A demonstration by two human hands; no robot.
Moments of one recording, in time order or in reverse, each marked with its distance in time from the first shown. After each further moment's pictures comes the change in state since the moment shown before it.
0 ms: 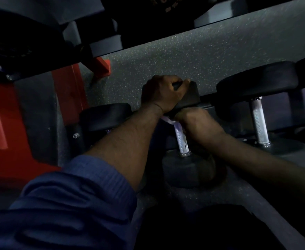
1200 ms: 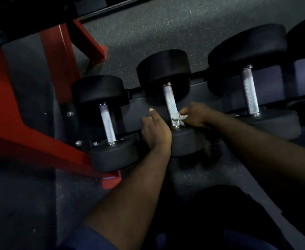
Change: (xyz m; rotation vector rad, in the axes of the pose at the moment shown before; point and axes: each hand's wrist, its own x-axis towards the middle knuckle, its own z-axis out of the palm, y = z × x) left_hand -0.183 0.025 0.049 -0.458 0.160 -1.032; right_hand -0.048 0.015 0.021 0.073 -0.506 0.427
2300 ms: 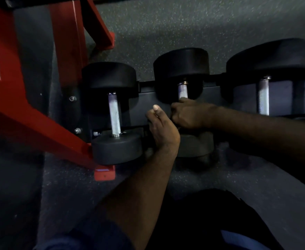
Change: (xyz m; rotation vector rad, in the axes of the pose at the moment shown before) left_hand -0.002 -0.011 -0.006 -0.276 -0.025 0.009; right_hand 0.019 -0.046 -0.003 -0.970 0.219 -0.930
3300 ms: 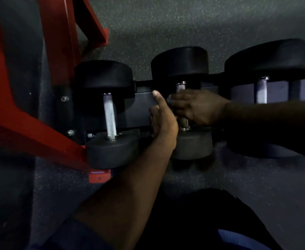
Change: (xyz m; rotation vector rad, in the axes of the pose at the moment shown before) left_hand 0.017 0.031 0.012 0.006 -0.167 -0.289; right_hand -0.025 0.034 0.009 -0.156 -0.002 -0.013
